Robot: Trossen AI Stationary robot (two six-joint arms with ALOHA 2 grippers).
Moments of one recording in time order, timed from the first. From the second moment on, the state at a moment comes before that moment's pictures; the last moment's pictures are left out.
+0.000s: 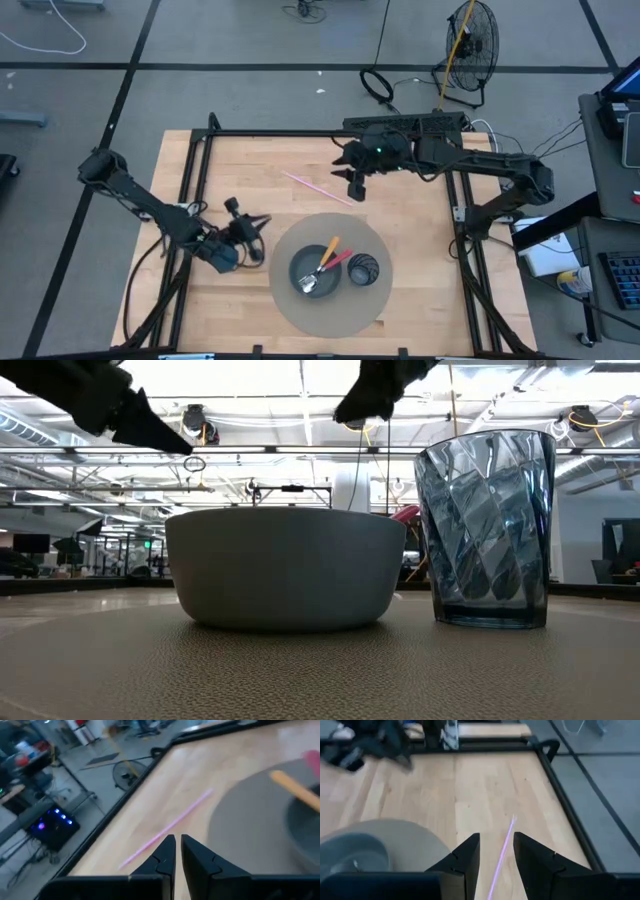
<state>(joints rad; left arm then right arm) -0.56 1.14 0.58 -0.19 -1.06 -0.31 -0.22 1.46 1.36 -0.46 -0.06 -0.10</state>
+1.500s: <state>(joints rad) -0.15 0.62 0.34 -0.13 -0.47 -0.11 -0.41 1.84 1.37 -0.76 -0.24 -0.20</state>
